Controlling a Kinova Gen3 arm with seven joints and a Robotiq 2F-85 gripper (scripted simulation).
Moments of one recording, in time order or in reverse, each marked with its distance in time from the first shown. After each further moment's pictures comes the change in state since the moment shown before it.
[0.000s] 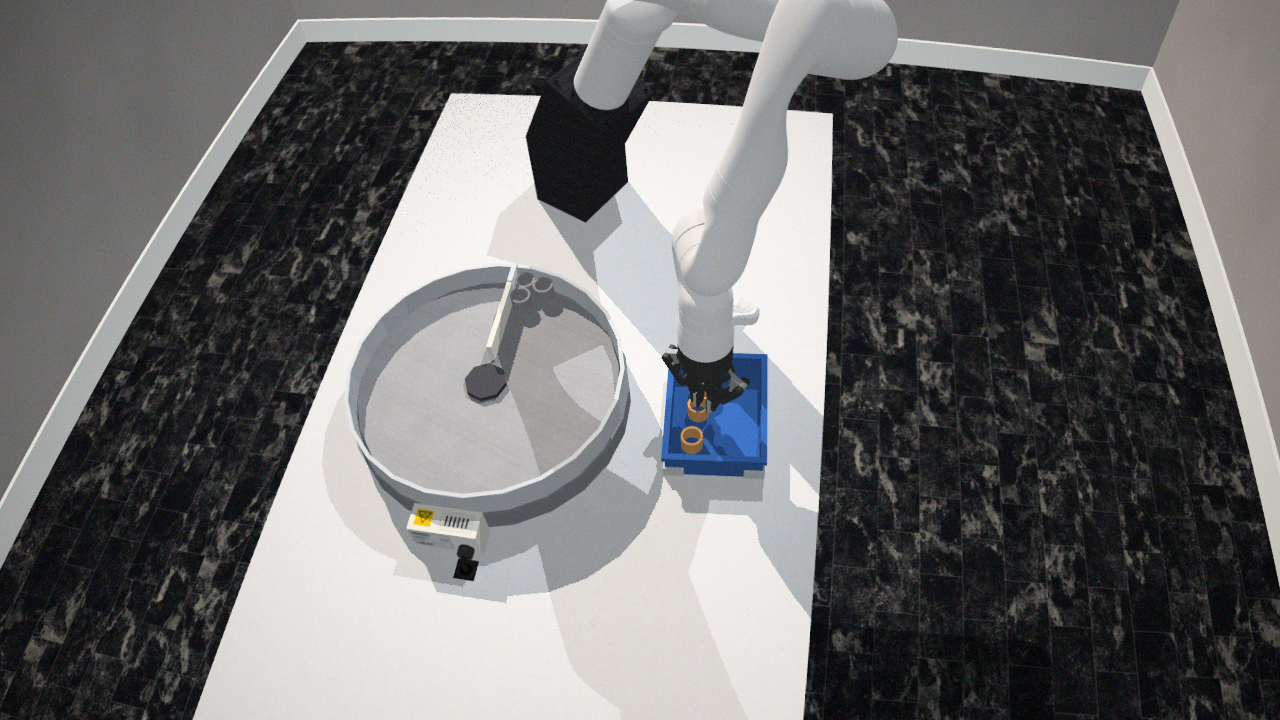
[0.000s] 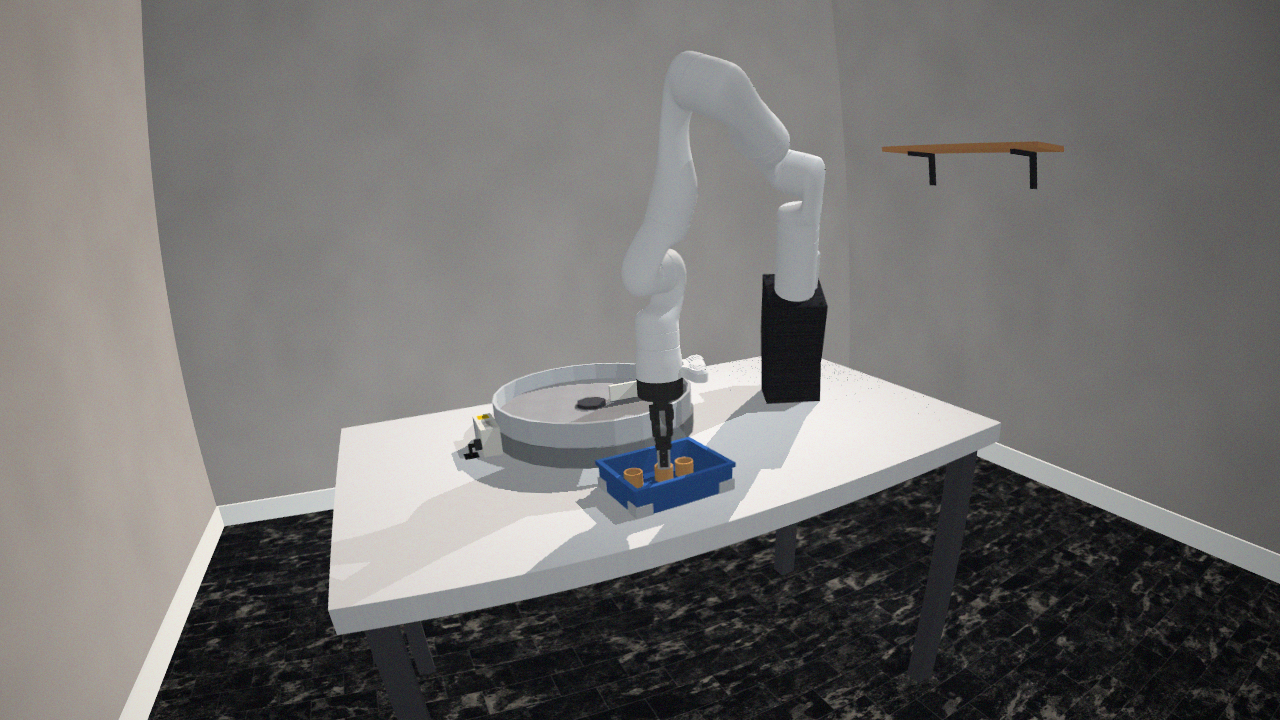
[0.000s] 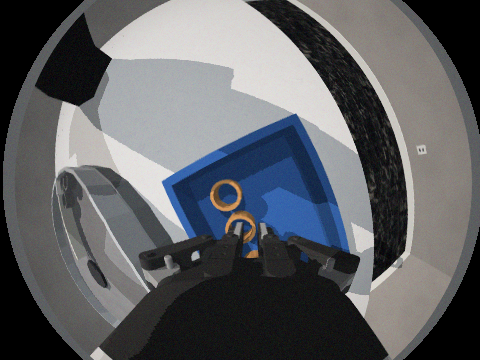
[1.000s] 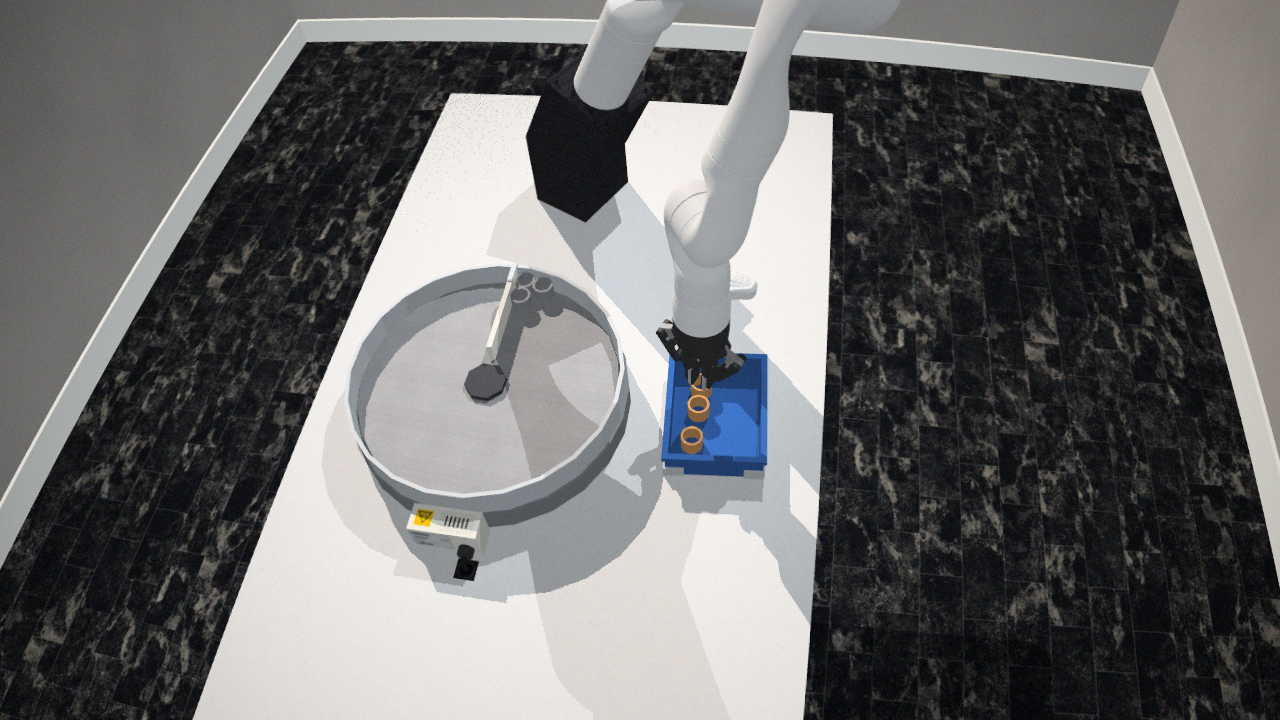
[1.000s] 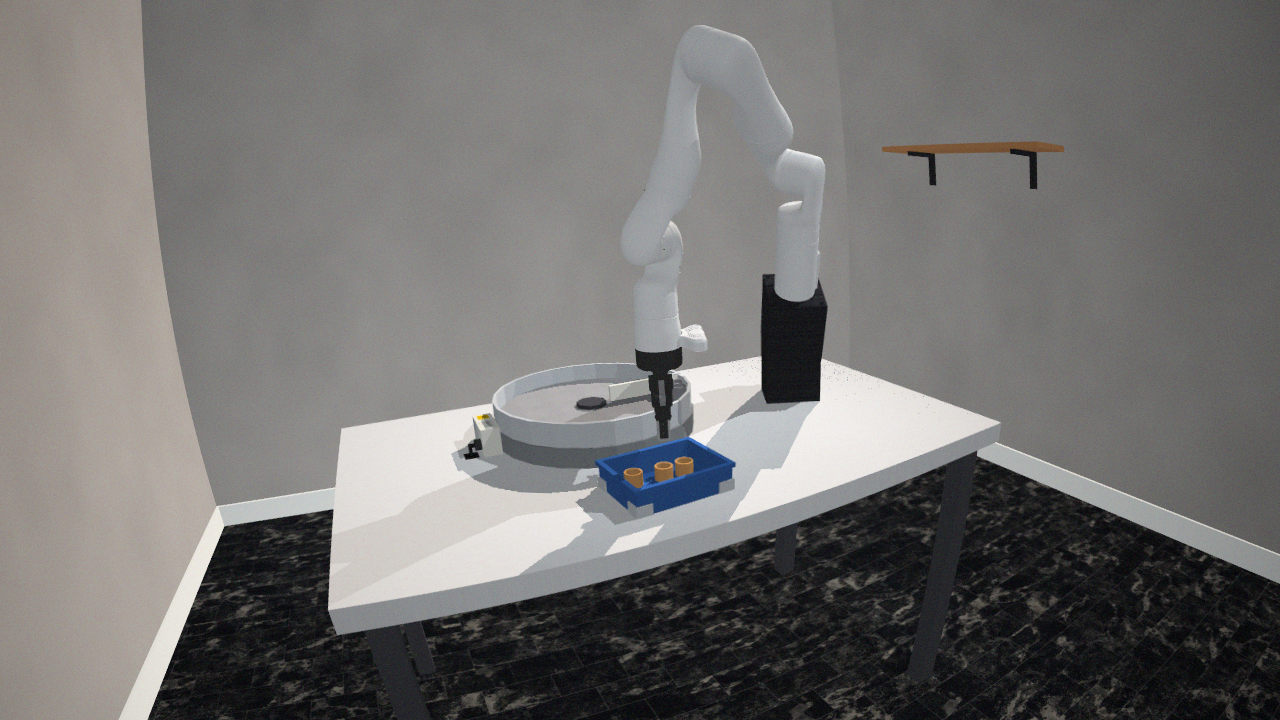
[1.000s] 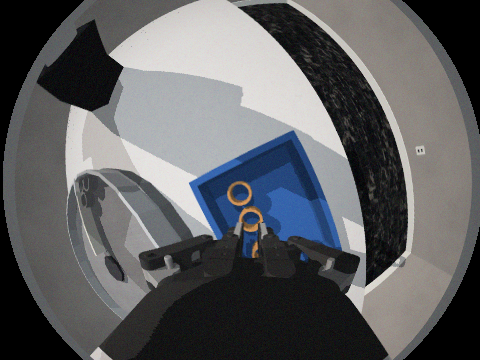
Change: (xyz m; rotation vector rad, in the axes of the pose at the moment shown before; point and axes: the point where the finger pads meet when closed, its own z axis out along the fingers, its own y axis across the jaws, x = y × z) arm 0.003 -0.009 -0.049 0.019 0.011 0.006
